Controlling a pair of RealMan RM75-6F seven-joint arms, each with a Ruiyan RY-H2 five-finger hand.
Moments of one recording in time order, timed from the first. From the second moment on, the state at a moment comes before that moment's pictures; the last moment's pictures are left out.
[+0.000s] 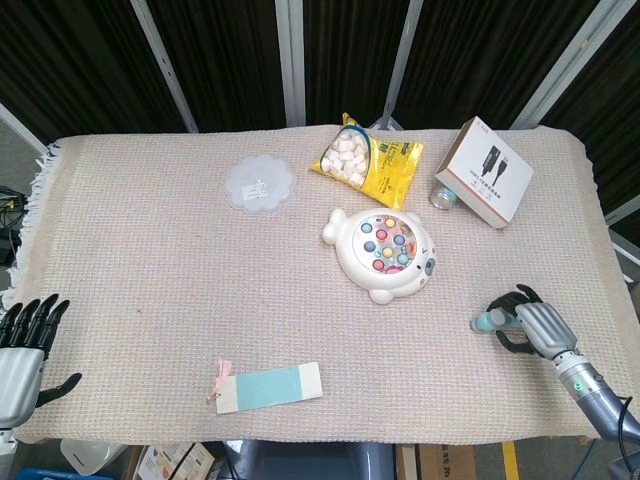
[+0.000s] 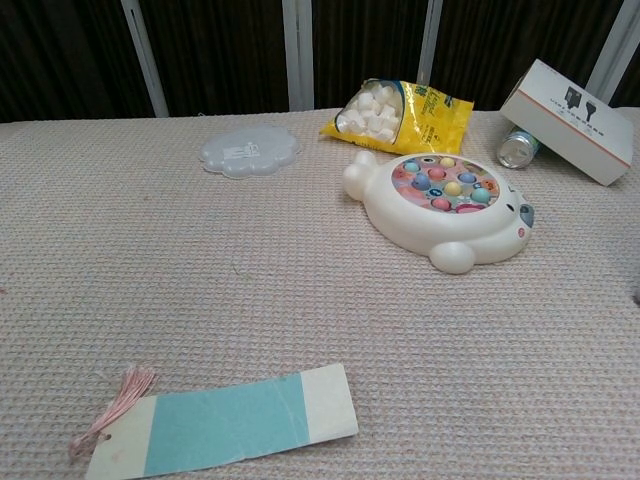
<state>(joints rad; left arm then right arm) 0.01 -1.10 0.03 -1.81 1.61 1.57 0.32 0.38 -1.36 -0.07 -0.95 -1.65 1.10 0.64</state>
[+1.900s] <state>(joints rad) -0.01 -1.10 0.02 -1.82 1.59 1.53 0.34 0.45 -1.33 -0.03 -1.07 -1.64 1.20 0.58</state>
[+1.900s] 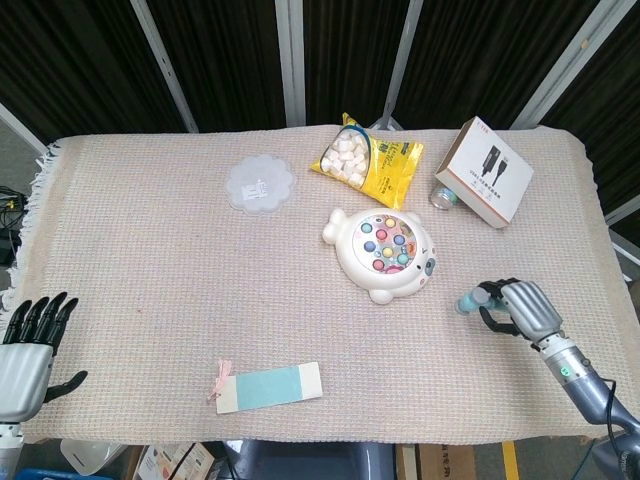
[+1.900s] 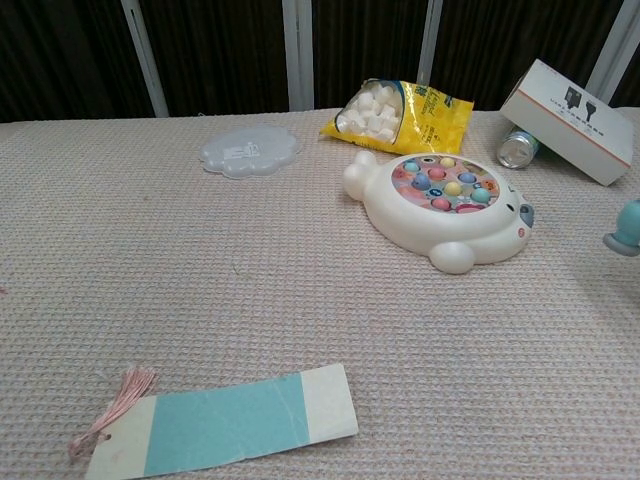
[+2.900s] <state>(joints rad) -0.03 -1.11 0.01 -1.77 1.54 1.49 0.28 0.79 -1.31 0.19 -1.32 -1.27 0.75 -0.15</state>
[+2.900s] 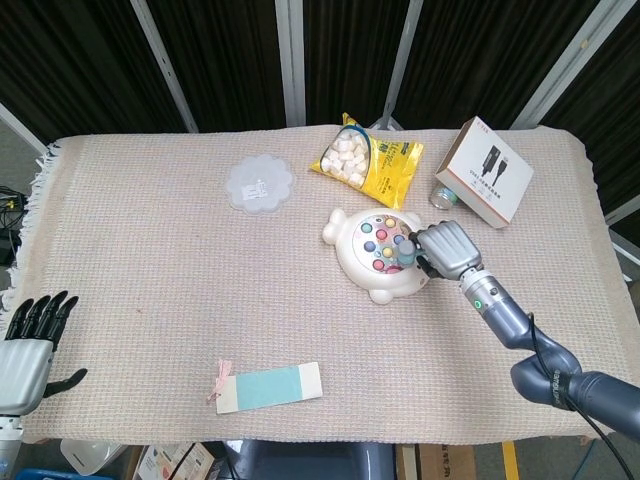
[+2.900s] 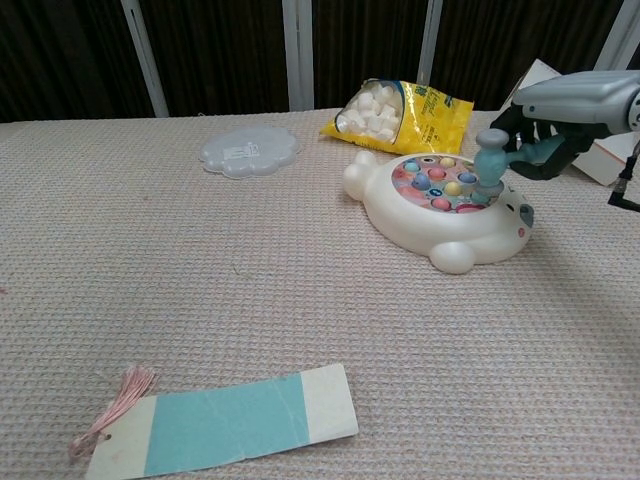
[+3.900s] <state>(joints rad) -0.04 -1.12 0.01 -1.76 1.53 1.48 0.27 0.85 -1.26 0.20 -1.44 -1.11 0.74 -0.34</state>
